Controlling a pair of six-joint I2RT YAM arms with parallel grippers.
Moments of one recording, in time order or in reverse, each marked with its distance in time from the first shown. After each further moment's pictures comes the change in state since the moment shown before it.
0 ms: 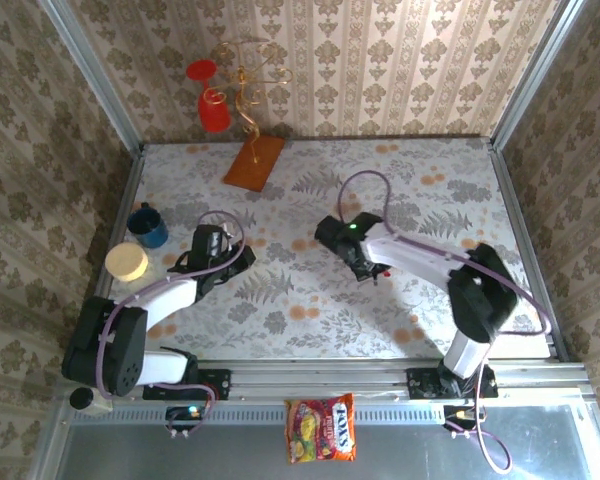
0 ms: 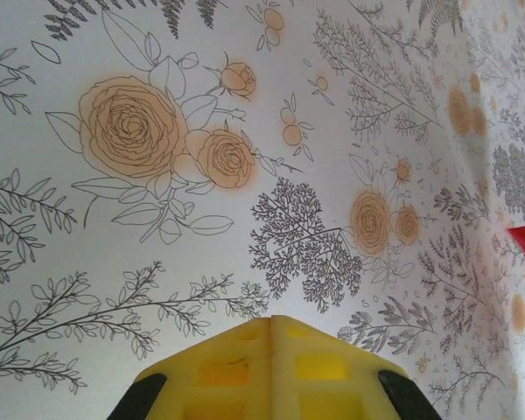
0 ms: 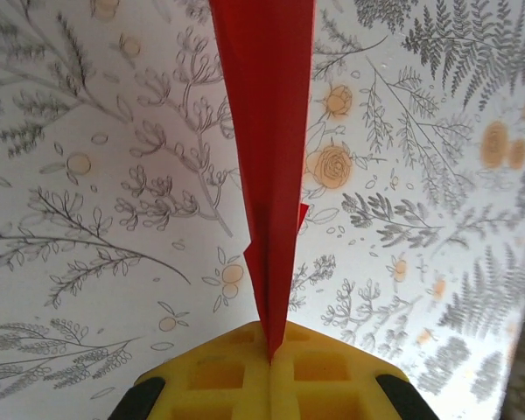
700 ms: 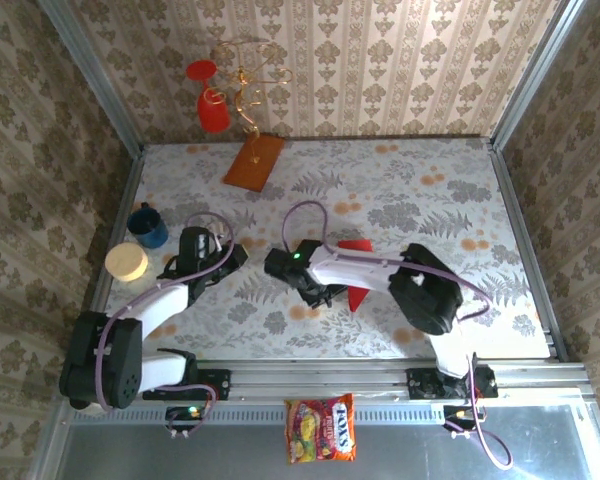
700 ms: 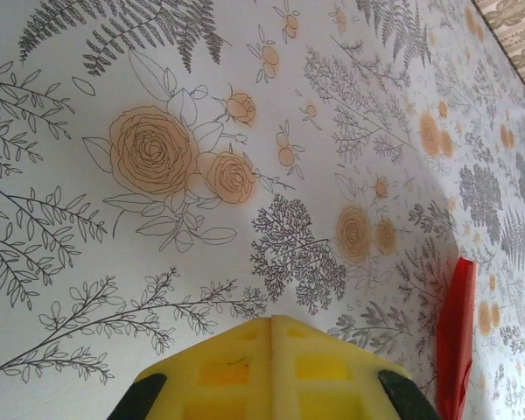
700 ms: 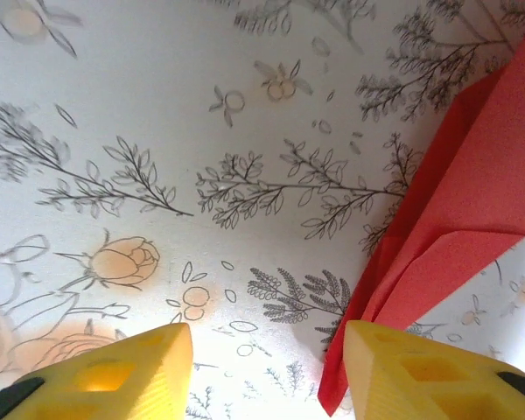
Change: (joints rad) left arm 0.082 -0.074 -0.040 0.012 0.079 0.009; right arm 0.197 0.195 0.141 0.110 -0.274 0.037
